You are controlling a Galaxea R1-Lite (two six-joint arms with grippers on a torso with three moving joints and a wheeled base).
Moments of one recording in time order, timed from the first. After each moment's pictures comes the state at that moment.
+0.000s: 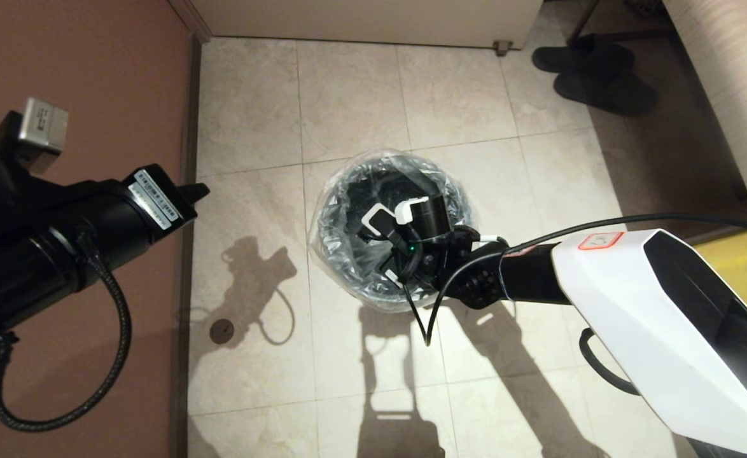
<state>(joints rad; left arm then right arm) -0.38 1.28 -0.80 -0.43 0.21 -0.46 0.68 2.45 -1.97 -0.13 -0.28 -0.51</state>
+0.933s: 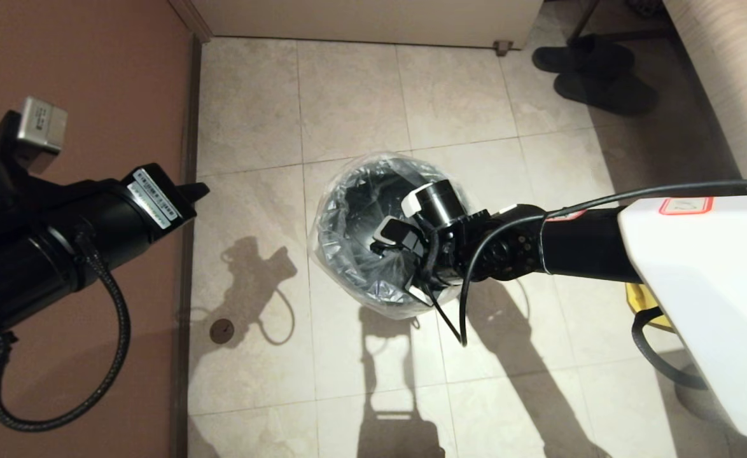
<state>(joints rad) -0.38 1.28 -0.80 -0.43 0.21 -0.46 0.69 2.31 -1.96 0.35 -0.28 -0.51</state>
